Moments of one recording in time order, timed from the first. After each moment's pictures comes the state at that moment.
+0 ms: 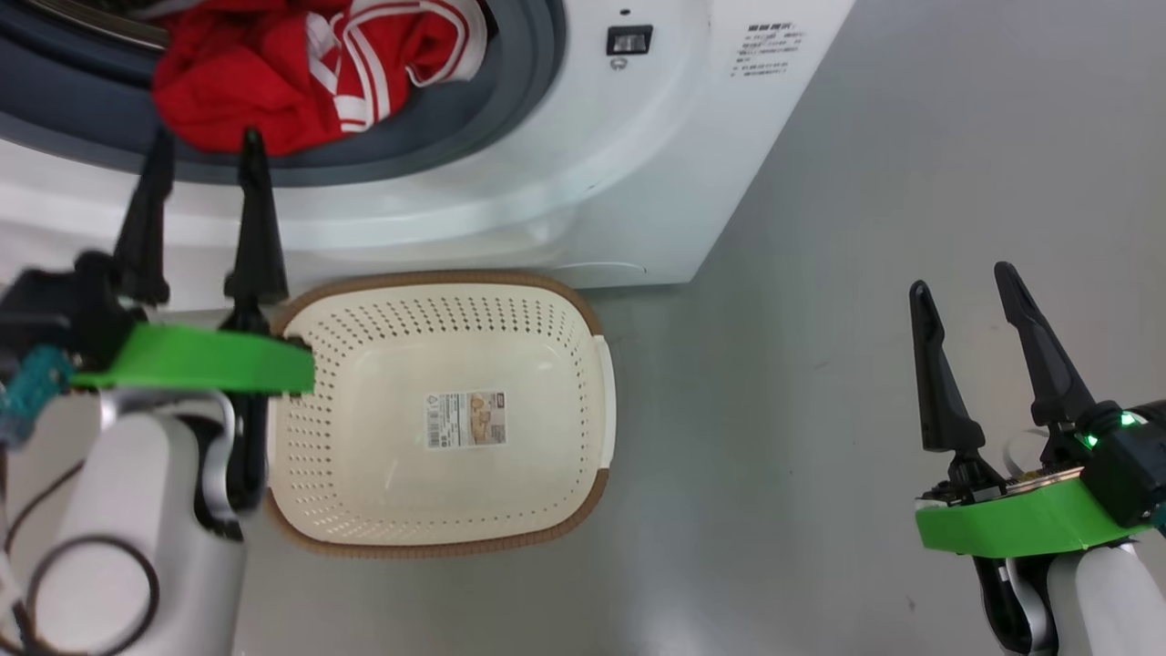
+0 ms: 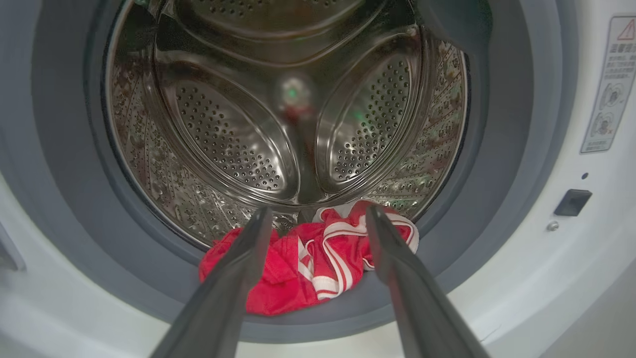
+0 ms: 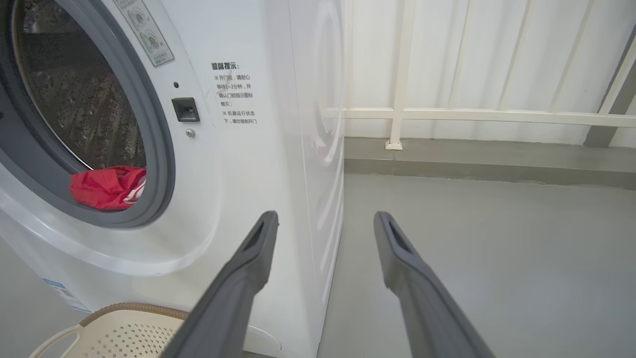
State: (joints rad) left arm -0.61 0.15 -0.07 0.30 -0.36 0.01 -0.25; right arm -0.14 -0.04 -0.04 -0.03 0.18 0.12 -0.26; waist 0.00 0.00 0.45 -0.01
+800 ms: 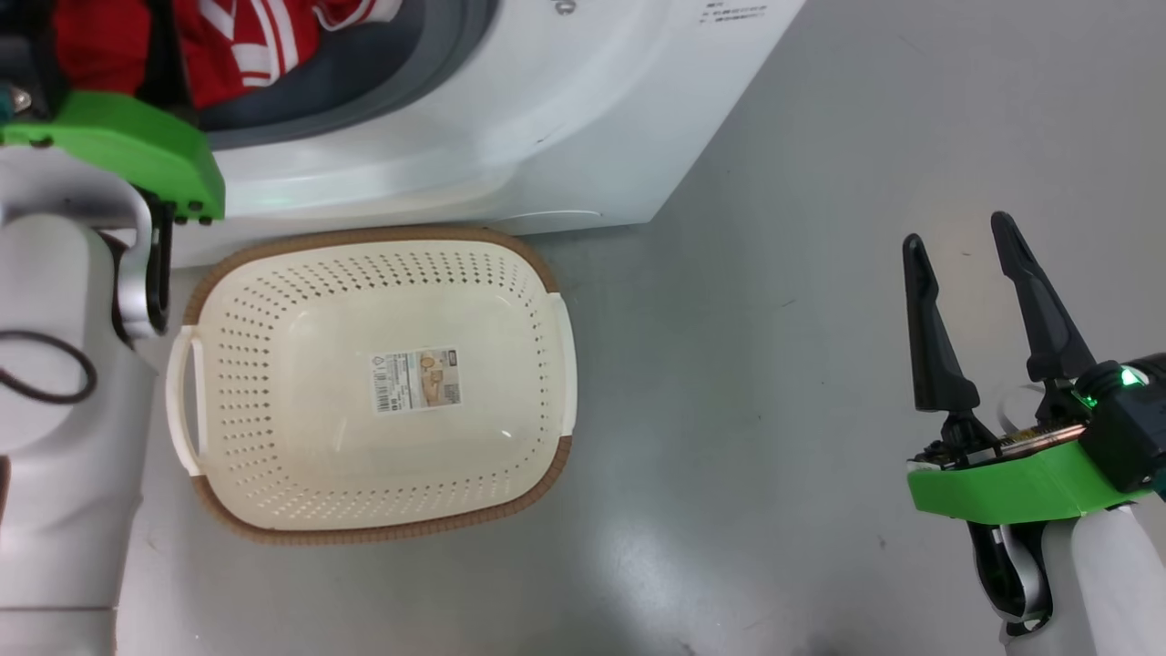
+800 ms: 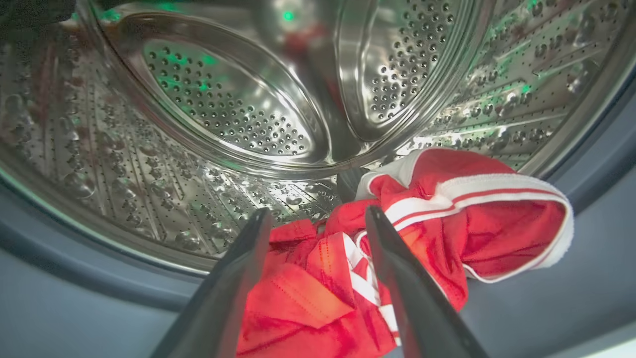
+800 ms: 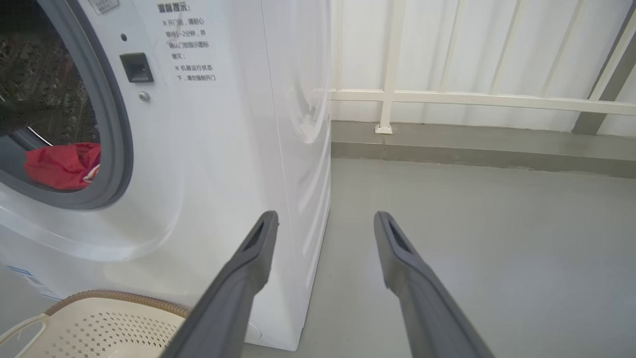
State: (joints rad) left arm -1.00 0.24 -0.15 0.64 -0.21 0.08 -0.10; right arm -0.21 -0.04 -0.03 -0.03 0.18 0.12 -0.26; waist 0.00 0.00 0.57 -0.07
